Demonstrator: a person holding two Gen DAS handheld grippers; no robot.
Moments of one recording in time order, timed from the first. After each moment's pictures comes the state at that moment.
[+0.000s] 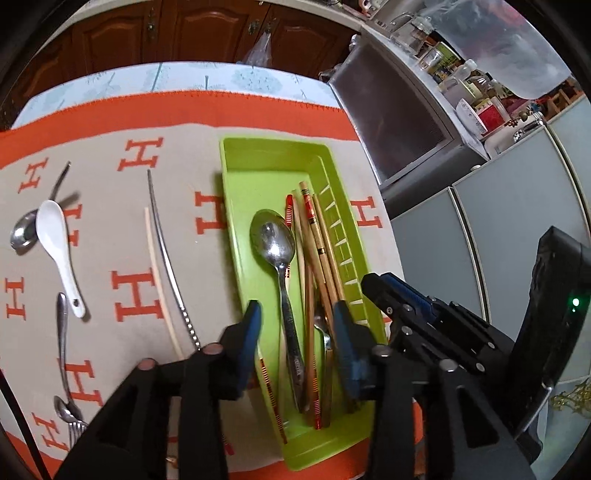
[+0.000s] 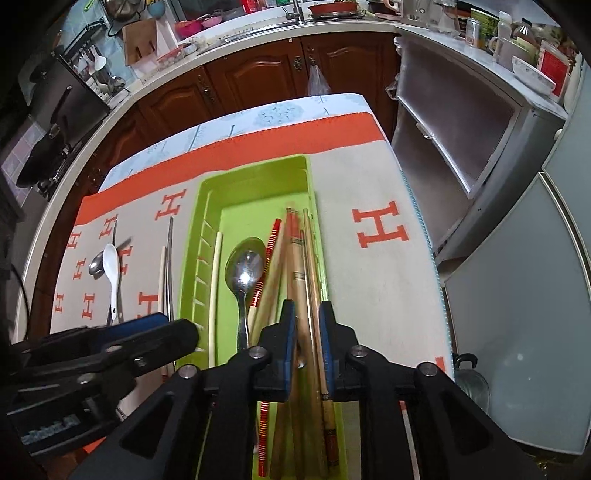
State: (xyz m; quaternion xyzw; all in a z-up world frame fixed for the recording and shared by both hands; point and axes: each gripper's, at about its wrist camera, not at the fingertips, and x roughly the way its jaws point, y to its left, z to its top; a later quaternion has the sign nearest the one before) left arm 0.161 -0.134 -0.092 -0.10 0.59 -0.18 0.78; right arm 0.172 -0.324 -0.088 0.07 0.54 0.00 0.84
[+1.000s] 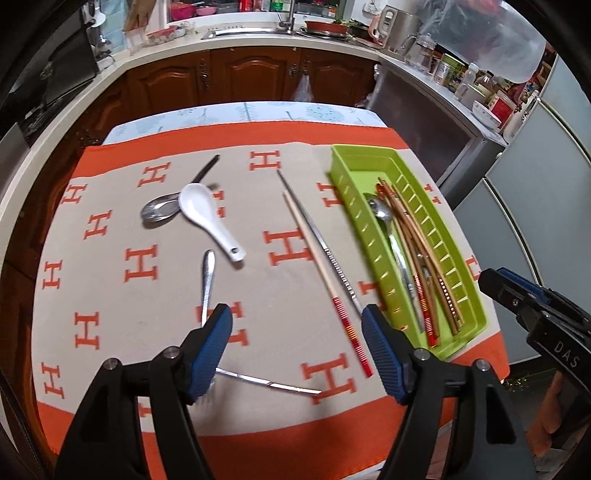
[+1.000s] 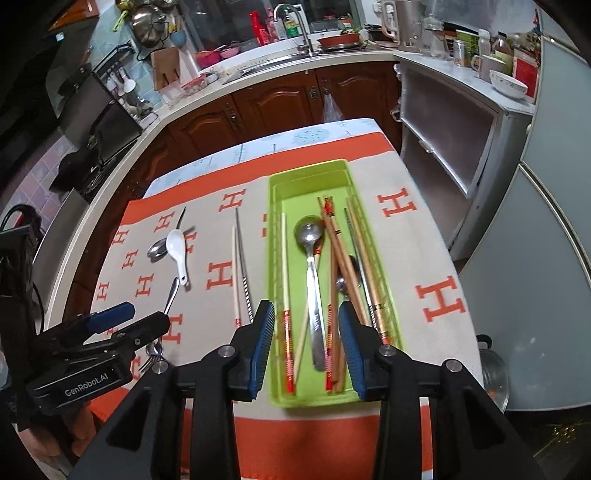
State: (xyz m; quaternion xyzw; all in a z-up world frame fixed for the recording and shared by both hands) left arm 0.060 -0.016 -0.064 -0.01 0.51 -0.11 0.85; right arm 0.024 -0.264 -0.018 0.09 0.48 0.01 0.87
